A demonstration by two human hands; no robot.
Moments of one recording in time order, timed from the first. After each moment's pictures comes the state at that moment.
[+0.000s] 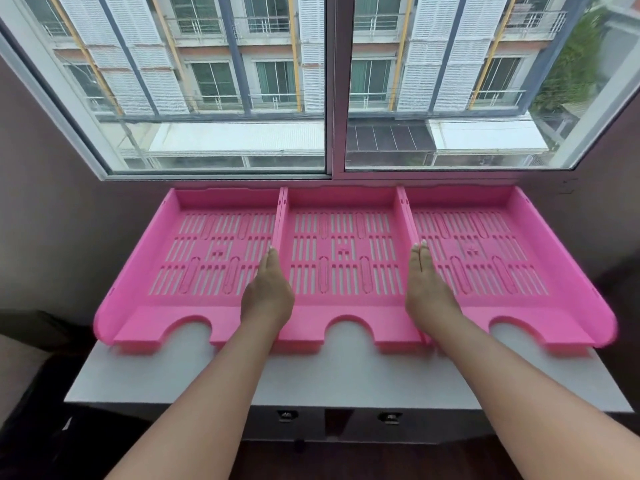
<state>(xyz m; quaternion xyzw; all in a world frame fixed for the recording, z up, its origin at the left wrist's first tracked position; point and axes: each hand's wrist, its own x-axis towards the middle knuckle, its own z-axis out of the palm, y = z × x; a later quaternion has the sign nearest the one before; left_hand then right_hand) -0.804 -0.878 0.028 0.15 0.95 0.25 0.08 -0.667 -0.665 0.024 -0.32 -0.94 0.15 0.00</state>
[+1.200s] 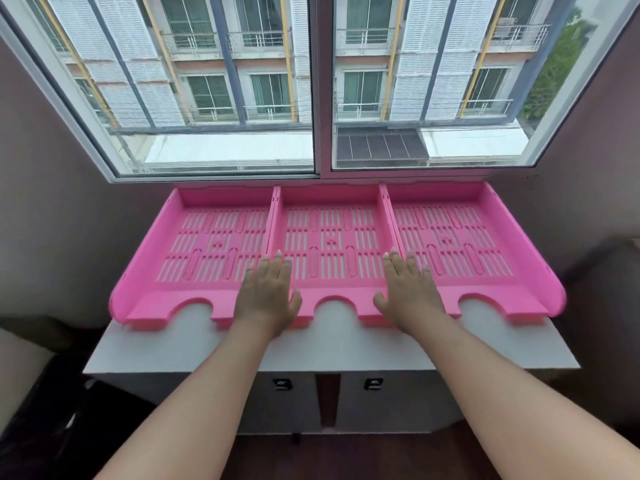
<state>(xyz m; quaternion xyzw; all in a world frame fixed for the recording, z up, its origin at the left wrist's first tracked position) -0.758 -0.907 0.039 0.36 0.93 0.03 0.01 -0.622 -0.700 0.056 -0.26 -0.96 0.06 -0.08</state>
